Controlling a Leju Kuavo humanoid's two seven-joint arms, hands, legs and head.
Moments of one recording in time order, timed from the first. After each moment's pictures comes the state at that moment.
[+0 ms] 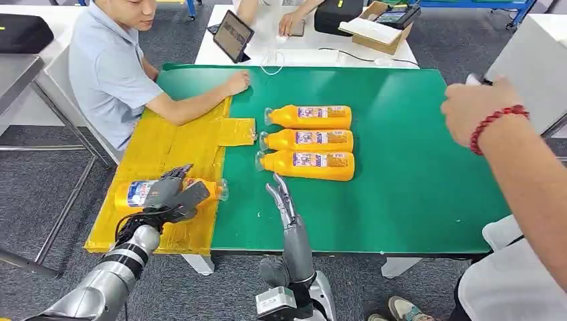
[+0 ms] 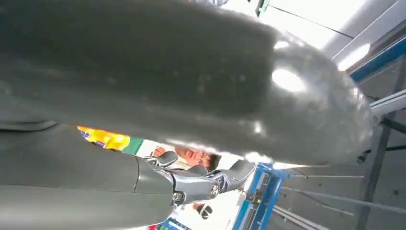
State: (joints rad) left arm -0.54 -0.04 -0.14 -0.54 -0.93 0.21 -0.28; right arm -0.08 0.14 0.64 -1.39 0.31 -0.69 -0.70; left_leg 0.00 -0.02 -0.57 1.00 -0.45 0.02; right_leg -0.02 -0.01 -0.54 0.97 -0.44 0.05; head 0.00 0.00
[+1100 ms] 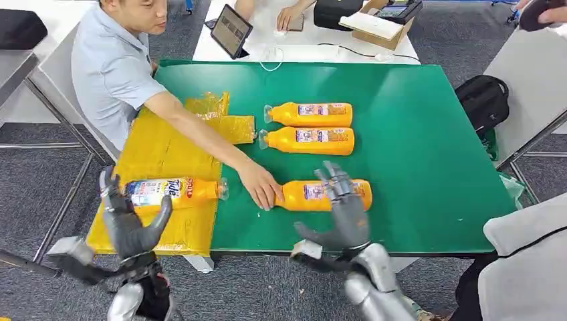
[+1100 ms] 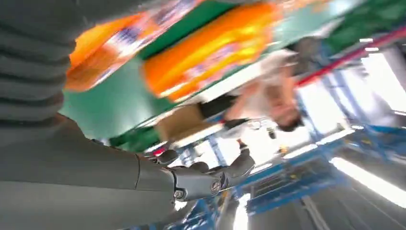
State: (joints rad) left arm 0.07 -0.18 -0.18 -1.64 0.19 0.37 -0.67; right arm -0.19 -0.01 0.23 -1.10 0.87 -0.70 -0.54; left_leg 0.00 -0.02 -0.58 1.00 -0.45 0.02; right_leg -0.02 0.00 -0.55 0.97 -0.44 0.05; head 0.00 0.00
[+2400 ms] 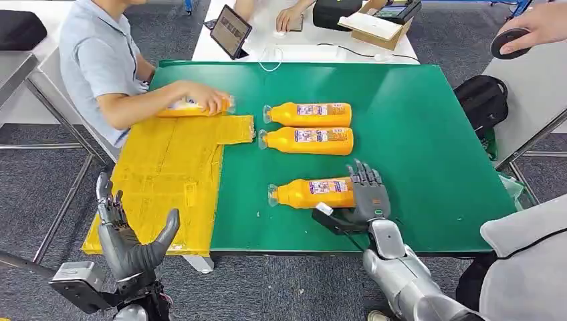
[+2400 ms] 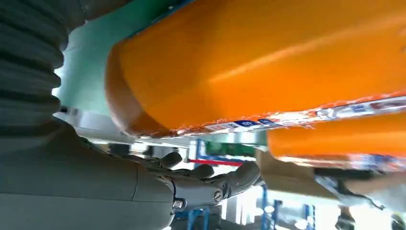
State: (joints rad) left arm 0.15 -0.16 -0.30 -1.75 -0.05 0.55 -0.62; right arm -0.51 -0.06 0.31 -0.53 1.18 -0.57 0.02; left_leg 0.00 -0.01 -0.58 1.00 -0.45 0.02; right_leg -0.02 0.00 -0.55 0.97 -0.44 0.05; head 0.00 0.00
